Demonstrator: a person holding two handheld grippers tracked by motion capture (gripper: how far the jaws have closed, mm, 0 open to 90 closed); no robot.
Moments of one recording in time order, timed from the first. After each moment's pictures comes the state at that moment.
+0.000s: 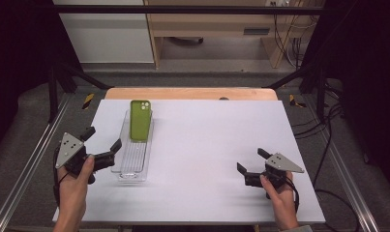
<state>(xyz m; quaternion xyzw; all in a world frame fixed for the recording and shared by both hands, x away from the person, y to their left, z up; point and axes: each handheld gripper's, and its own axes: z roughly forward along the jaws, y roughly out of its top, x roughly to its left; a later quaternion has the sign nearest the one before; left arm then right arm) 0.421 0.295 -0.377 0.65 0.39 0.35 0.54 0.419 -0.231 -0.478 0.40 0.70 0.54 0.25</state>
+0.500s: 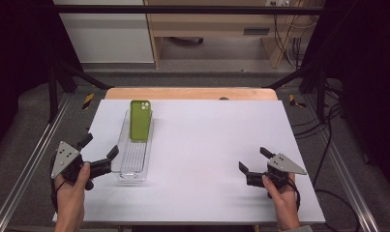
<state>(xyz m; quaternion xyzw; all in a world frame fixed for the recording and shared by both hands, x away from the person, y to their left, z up) 0.409 0.305 -0.393 0.64 0.39 0.35 0.56 0.416 -0.235 -0.475 0.40 0.69 0.54 0.27</state>
